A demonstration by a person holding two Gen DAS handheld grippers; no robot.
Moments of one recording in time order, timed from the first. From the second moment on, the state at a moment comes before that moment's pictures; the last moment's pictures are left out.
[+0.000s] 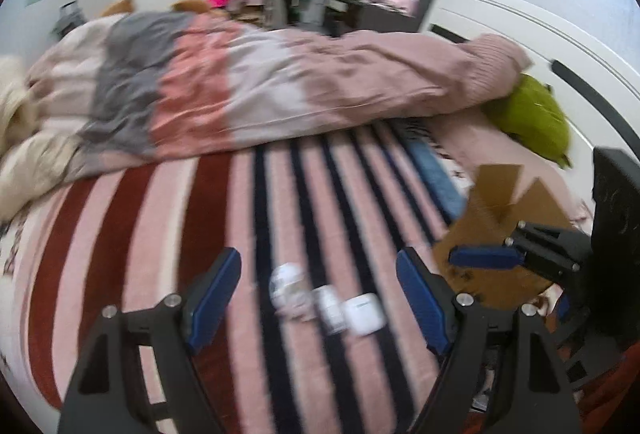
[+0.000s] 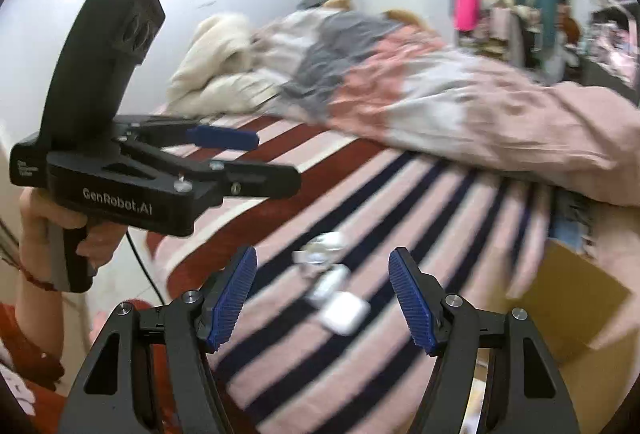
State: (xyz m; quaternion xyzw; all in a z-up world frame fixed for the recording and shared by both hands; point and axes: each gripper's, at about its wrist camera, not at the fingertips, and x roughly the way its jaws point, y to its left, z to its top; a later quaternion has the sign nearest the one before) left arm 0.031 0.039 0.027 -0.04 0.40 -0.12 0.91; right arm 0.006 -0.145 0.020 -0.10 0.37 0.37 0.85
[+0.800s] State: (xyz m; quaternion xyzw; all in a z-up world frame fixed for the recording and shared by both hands) left arm 0.039 0.066 -0.052 -0.05 0.45 -0.12 0.88; right arm 0.045 -0.126 -0.150 -0.11 0.49 0.19 0.85
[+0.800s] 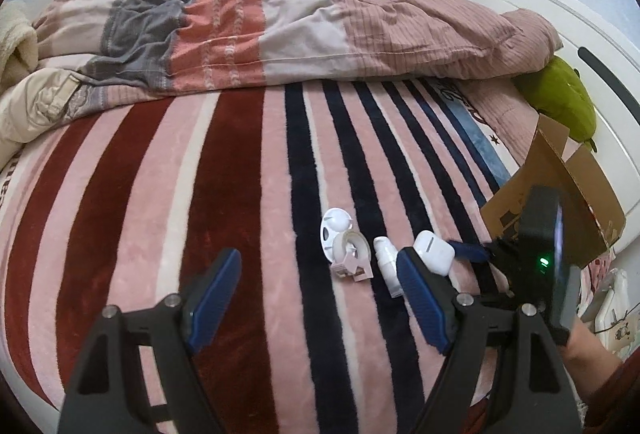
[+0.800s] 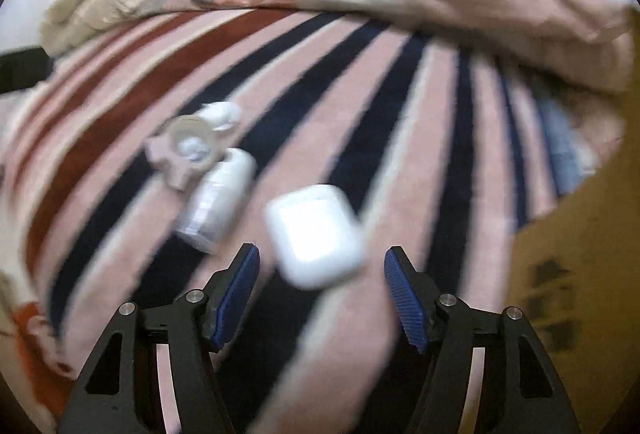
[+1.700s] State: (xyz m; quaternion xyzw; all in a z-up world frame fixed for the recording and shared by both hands) left arm 0.033 -0.028 0.039 -0.09 0.41 -0.32 0.85; right arm -0.020 -0.124 0.018 -0.13 0.30 0.38 0.87
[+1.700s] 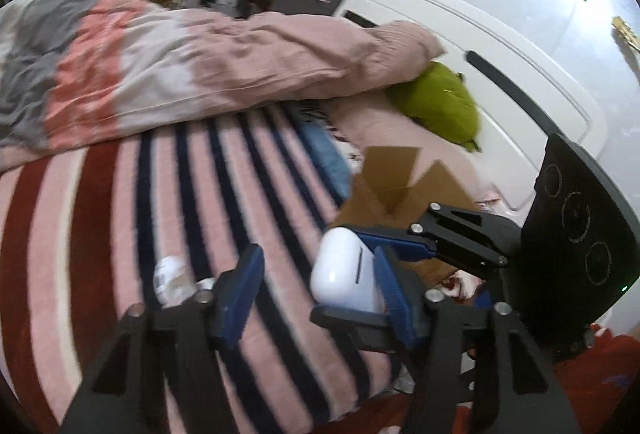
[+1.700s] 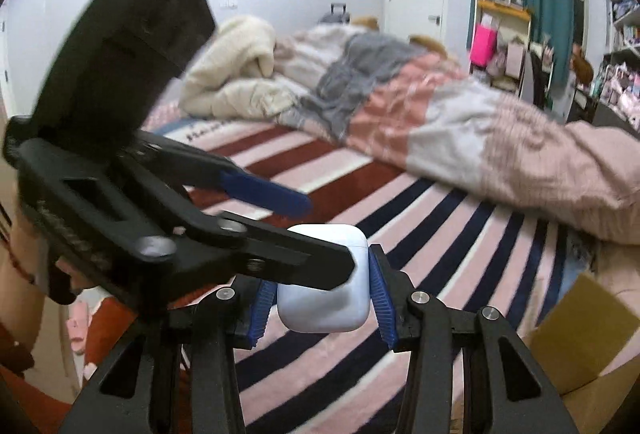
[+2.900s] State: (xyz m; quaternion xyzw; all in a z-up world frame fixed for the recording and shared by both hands) left arm 0.063 -0.073 0.060 -0.01 0.42 -0.28 0.87; right arm 0.022 -0.247 0.027 -0.11 0.39 0.26 0.88
